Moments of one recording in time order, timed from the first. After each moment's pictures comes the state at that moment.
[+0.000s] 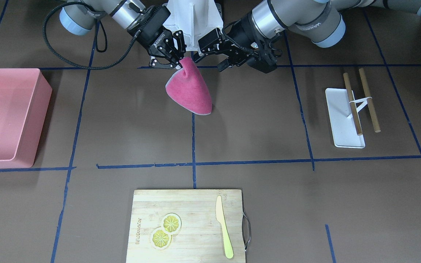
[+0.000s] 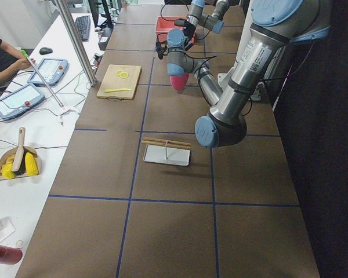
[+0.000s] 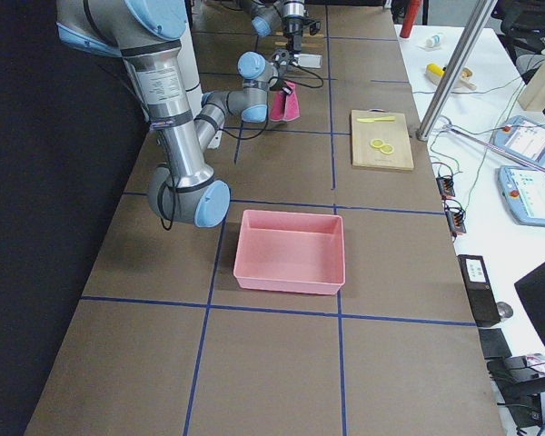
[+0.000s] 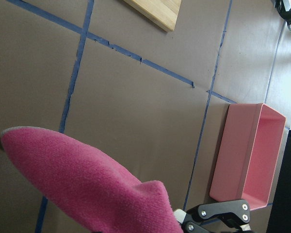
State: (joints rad) left arm -0.69 -2.12 -1.83 -2.31 -2.20 -1.76; right arm 0.44 -1.18 1.97 -0.82 1.65 0.64
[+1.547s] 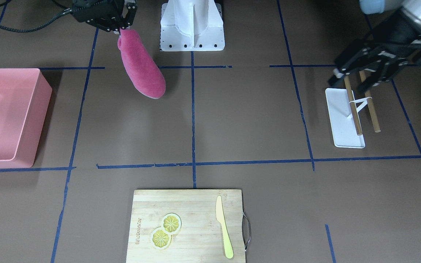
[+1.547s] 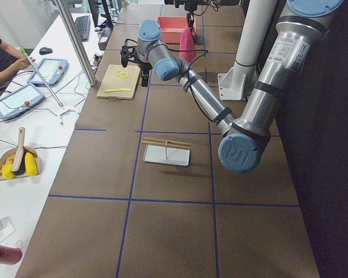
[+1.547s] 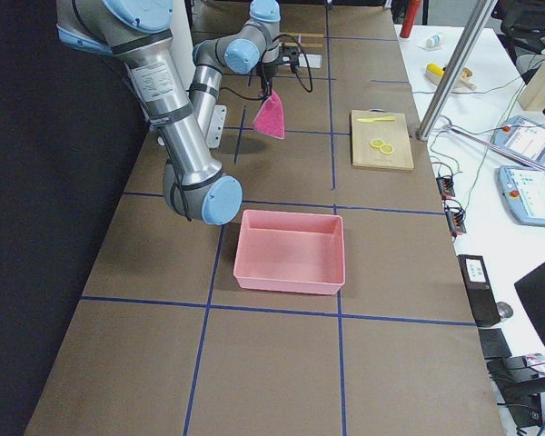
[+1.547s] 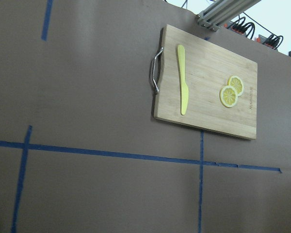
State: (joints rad) left arm -1.22 -1.89 -2.02 -1.69 -2.39 -0.92; right arm 0.66 -1.08 2.31 -1.99 2.16 1.03
